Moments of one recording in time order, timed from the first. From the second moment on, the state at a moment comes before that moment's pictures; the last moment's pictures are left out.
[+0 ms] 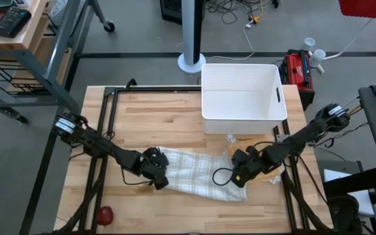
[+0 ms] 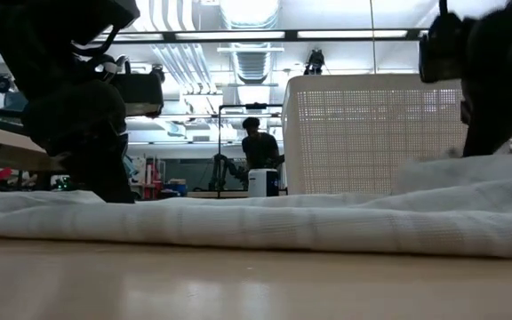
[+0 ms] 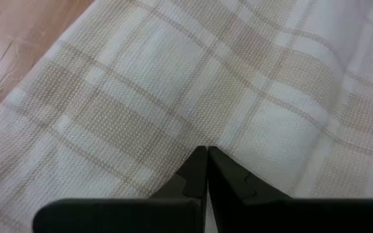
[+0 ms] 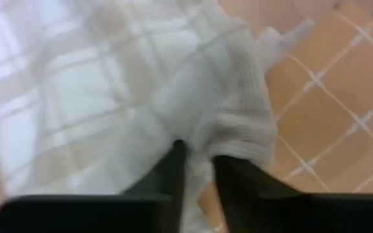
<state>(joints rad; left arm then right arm) -0.43 1.62 0.77 -0.28 -0.36 -0.81 0.49 1.36 0.73 -0.57 0.26 1.05</state>
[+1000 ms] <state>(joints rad) -0.44 1.53 0.77 -0.46 -0.26 -0.89 0.67 1.21 0.99 -0.99 0.12 1.32</state>
